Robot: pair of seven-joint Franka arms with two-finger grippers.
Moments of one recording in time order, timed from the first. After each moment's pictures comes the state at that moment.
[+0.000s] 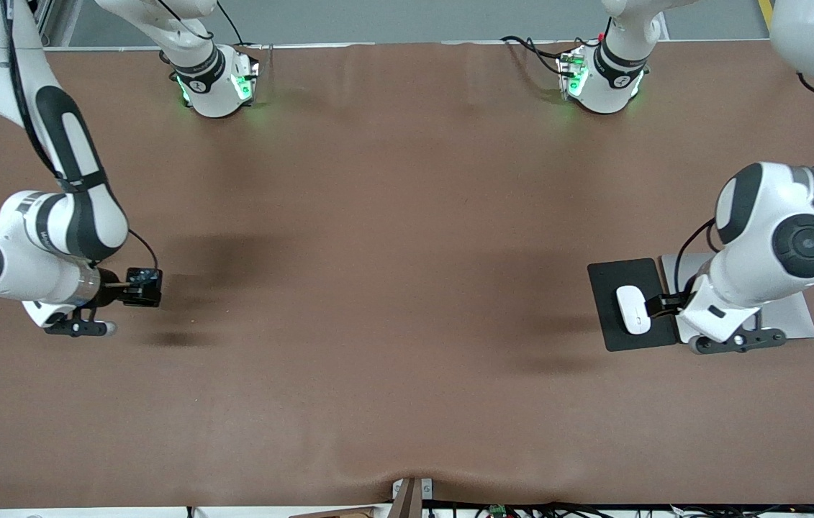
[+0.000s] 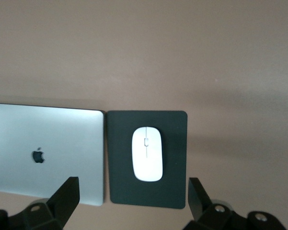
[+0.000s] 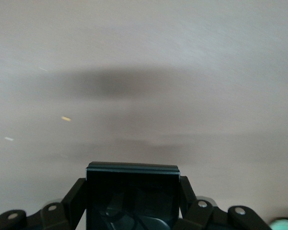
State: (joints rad) left arm 0.26 0.43 -0.46 -1.55 0.34 1.90 -0.35; right arm -0.14 0.47 -0.03 -1.90 0.08 2.22 -0.18
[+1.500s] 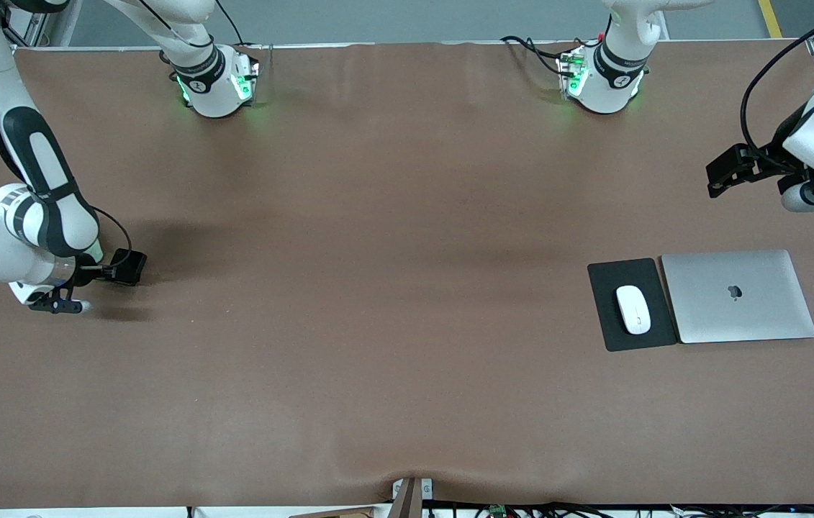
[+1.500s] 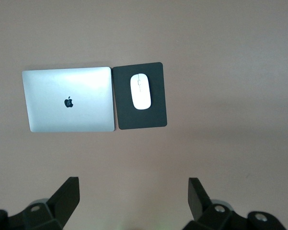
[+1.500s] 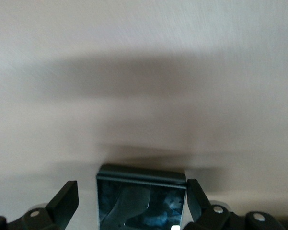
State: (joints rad) left arm 0.02 0.05 -0.18 -1.45 0.06 1.47 -0.15; right arm -0.29 0.53 -0.02 -1.97 0.08 2.32 -0.29
